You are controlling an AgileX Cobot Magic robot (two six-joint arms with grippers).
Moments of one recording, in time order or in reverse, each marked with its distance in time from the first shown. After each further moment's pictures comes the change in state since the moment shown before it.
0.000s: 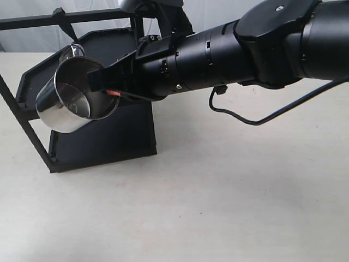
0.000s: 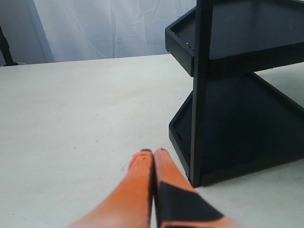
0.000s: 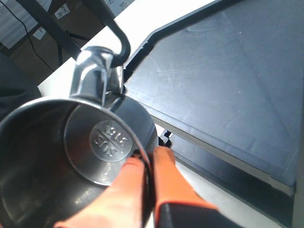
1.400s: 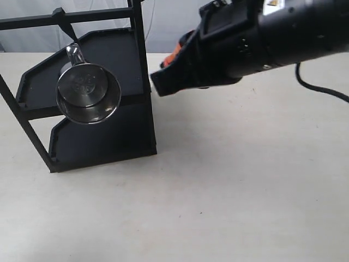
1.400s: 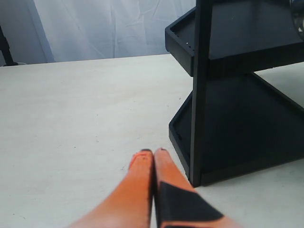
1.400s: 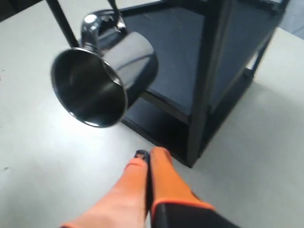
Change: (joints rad) left arm 0.000 0.000 0.000 0.000 0.000 0.000; right arm -0.004 -0.326 0.023 -0.921 0.159 0.671
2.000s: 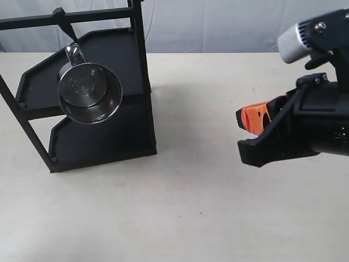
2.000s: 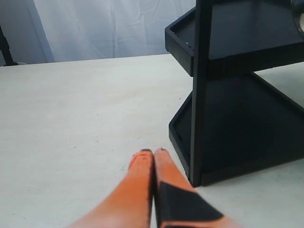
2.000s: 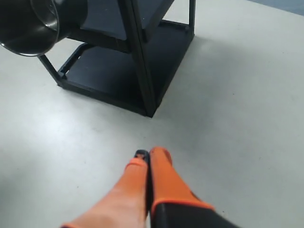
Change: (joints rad) left arm 0.000 0.000 0.000 0.000 0.000 0.000; right arm 0.000 -0.349 0.411 -0.324 -0.128 0.405
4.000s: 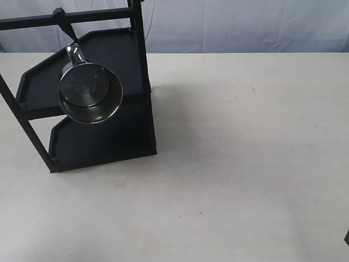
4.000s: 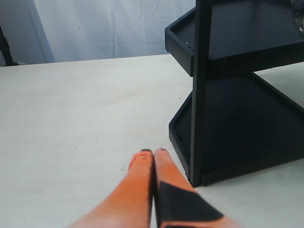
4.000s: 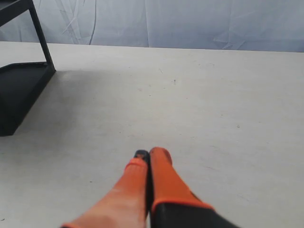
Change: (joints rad) left arm 0.000 0.000 0.000 0.000 0.000 0.000; right arm -0.519 -0.903 0.665 0.021 -0.082 -0.114
